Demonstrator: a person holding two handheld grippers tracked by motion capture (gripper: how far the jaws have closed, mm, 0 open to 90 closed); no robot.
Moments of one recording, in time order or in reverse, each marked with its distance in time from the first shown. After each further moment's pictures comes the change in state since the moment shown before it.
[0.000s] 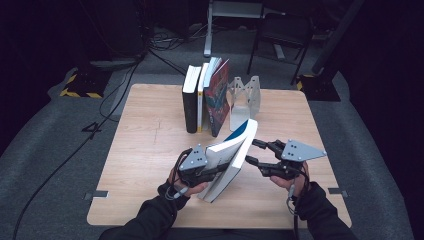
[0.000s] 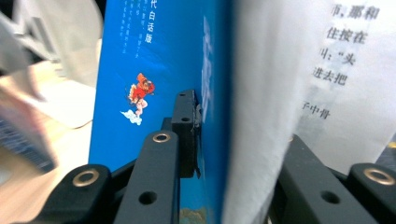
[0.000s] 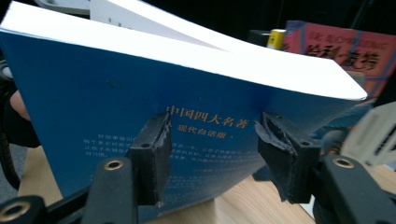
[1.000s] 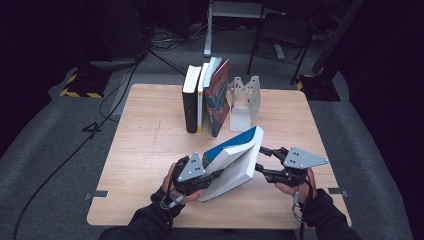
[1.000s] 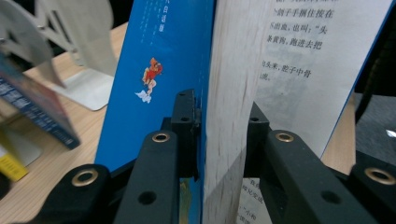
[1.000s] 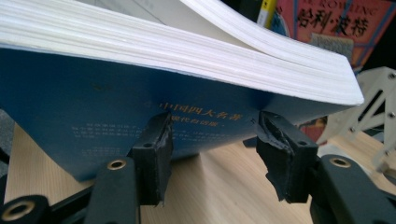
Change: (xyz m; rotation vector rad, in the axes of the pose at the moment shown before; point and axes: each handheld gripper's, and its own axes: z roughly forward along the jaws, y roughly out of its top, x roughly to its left) left arm -0.018 -0.013 -0.034 0.057 0.144 0.066; right arm 0.009 -0.013 -0.004 0.092 -0.038 -0.015
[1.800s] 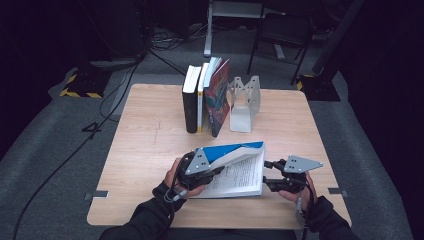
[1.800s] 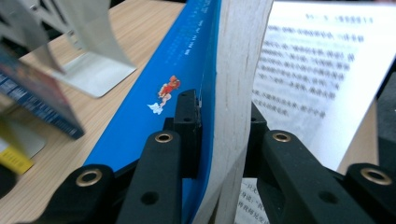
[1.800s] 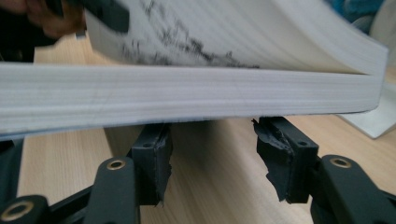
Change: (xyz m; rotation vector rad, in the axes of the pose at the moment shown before) left arm 0.005 0.012 0.026 0.092 -0.032 0.030; right arm -0.016 -0.065 -0.005 0.076 0.088 0.132
